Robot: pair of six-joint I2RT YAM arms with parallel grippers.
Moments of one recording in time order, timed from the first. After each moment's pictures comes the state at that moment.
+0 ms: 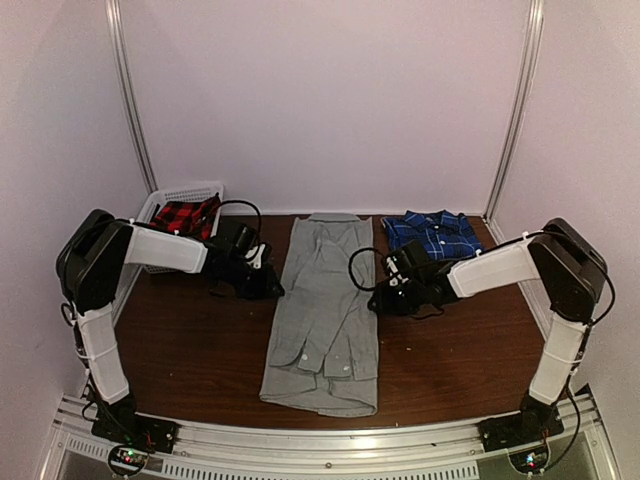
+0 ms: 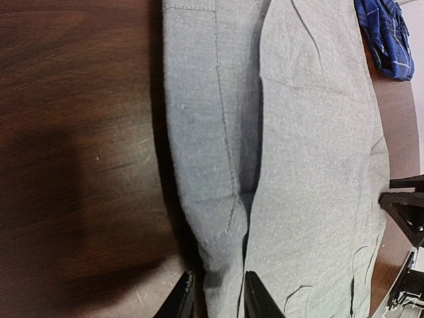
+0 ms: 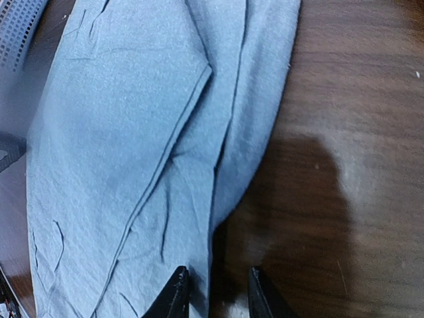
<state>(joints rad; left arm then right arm) -0.54 1.94 1.16 -0.17 0.33 -0.53 0.64 1.85 0.99 -0.01 -0.11 0.63</state>
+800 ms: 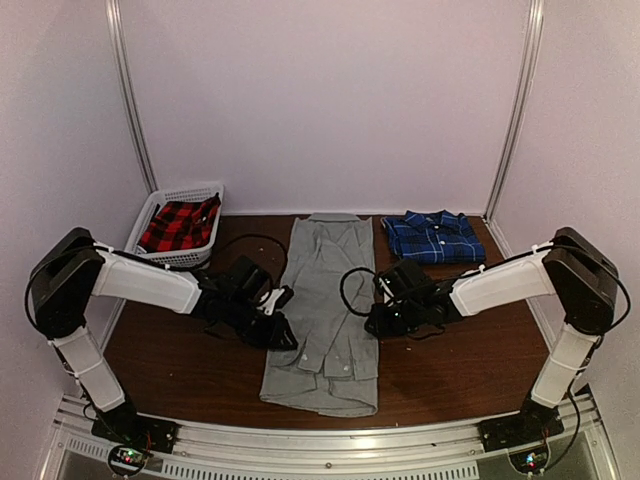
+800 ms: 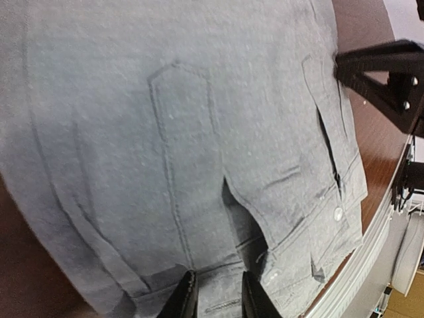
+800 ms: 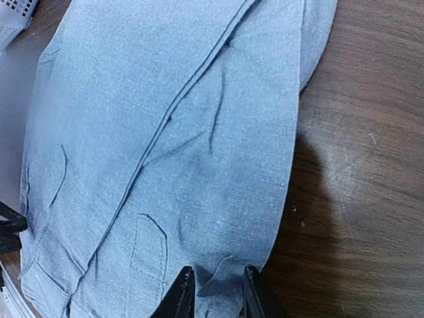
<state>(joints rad) -0.78 1.71 0.89 -0.17 0.41 -0.55 0.79 1.74 0.88 -0.06 -0.04 0.66</state>
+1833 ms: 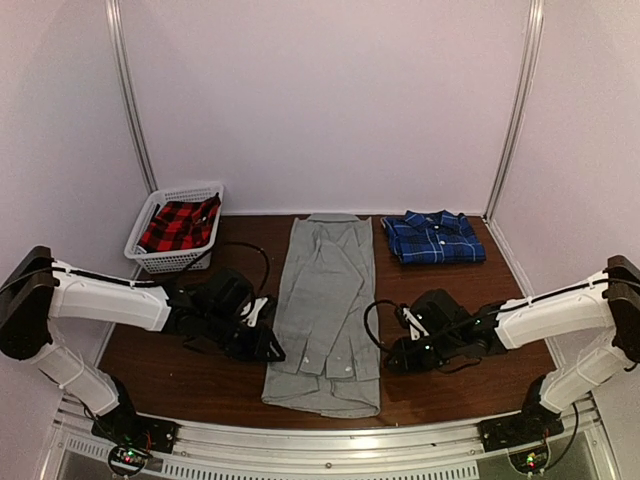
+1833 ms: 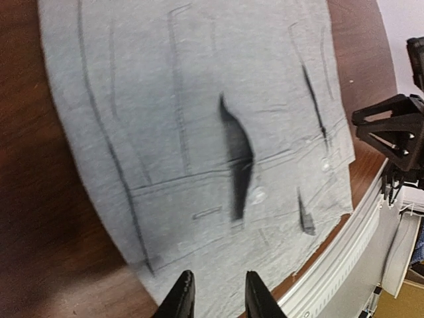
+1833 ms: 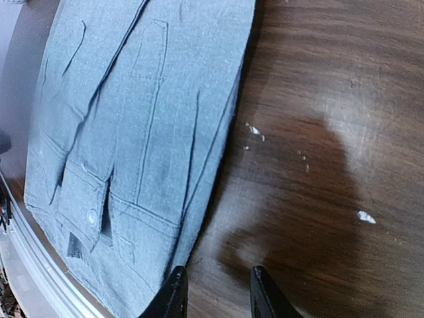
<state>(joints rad) -0.88 1.48 0.73 -0.20 0.35 -0.69 0.90 1.42 0.57 -0.11 -0.12 0.76</state>
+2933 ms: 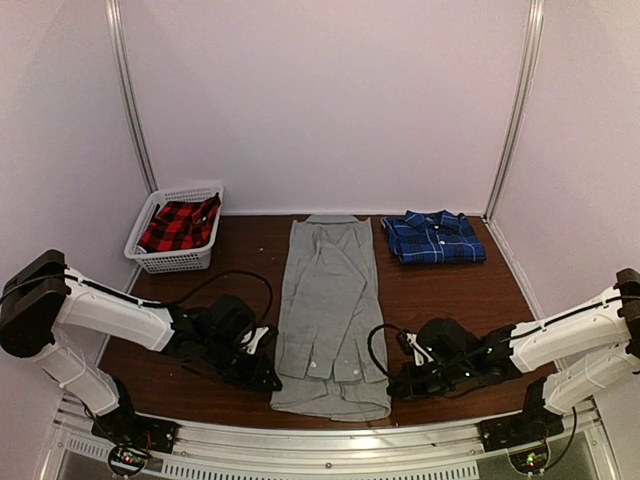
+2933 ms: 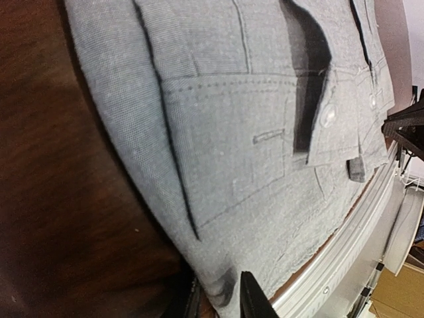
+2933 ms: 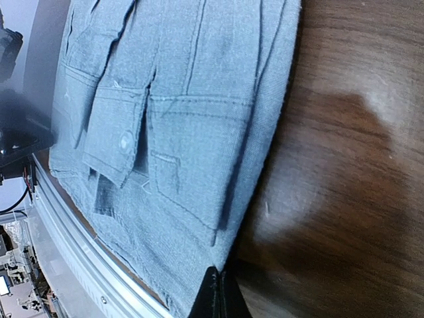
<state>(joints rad) -0.94 1.51 0.58 -0.10 0.41 -0.75 1.07 1.32 0.41 0.01 -0.17 0.99</state>
